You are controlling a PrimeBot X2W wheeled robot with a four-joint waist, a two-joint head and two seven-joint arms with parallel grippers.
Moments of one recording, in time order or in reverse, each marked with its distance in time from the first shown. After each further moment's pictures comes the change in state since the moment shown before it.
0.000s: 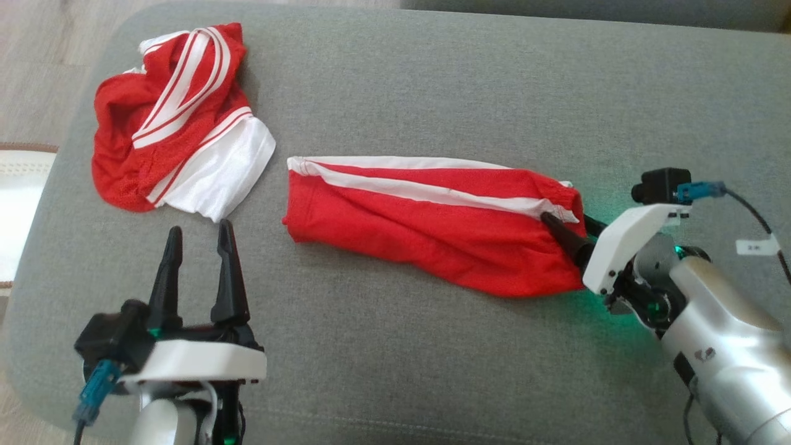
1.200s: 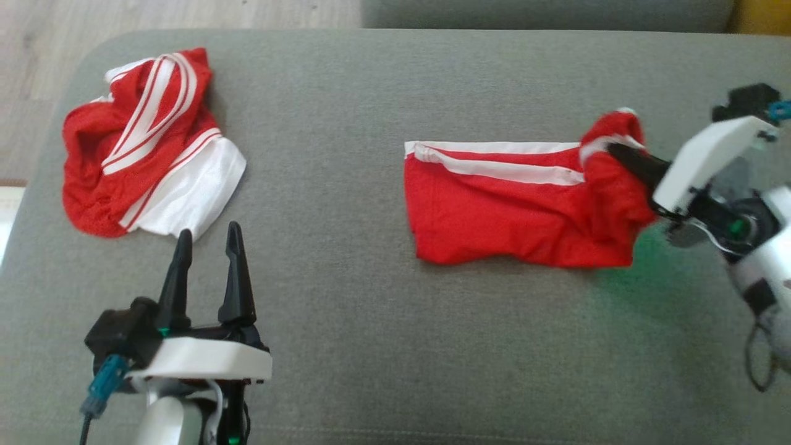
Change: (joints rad) left arm -0.015 -0.001 -0.014 0.042 -0.014 -0.009 0.000; right arm -0.151 -0.174 0.006 -0.081 0.314 0.000 0.196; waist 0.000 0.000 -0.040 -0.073
